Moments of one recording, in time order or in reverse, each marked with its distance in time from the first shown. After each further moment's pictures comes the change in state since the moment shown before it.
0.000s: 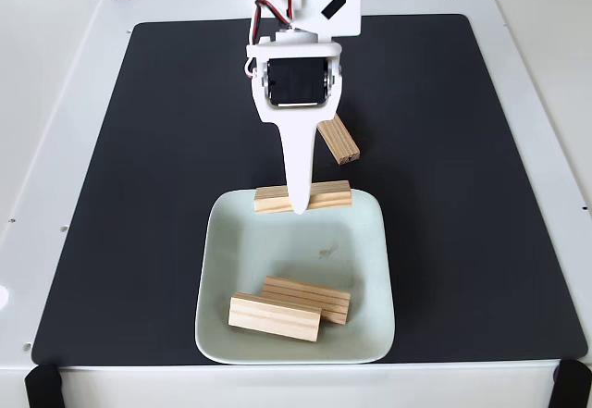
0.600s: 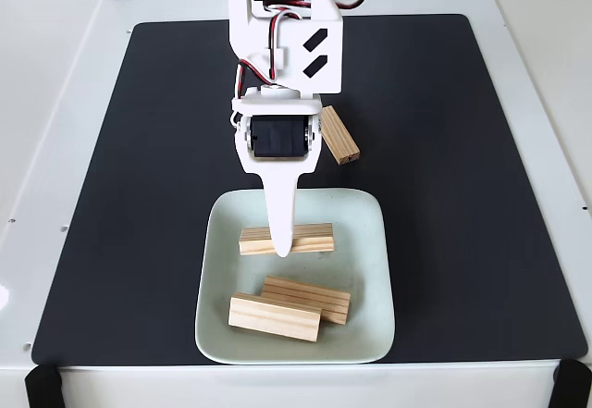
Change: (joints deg) arm 1.1 -14.0 -14.9 0.0 0.0
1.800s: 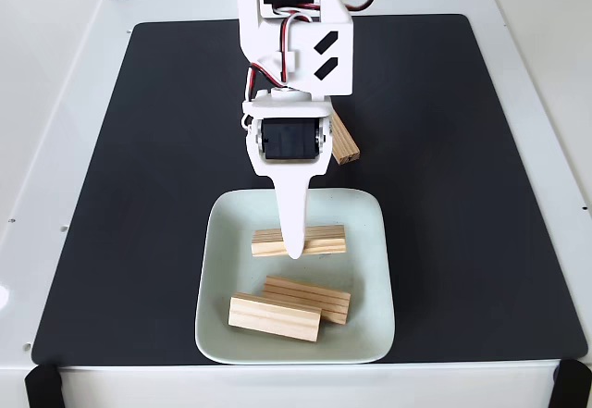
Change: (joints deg) arm -1.7 -0.4 -1.3 0.0 2.6
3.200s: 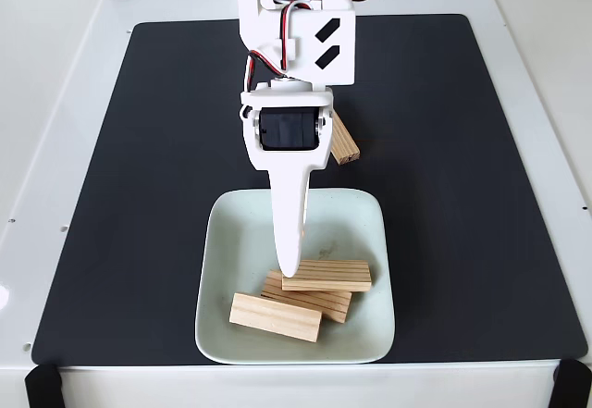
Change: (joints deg) arm 0.4 0.0 -1.7 0.0 0.9
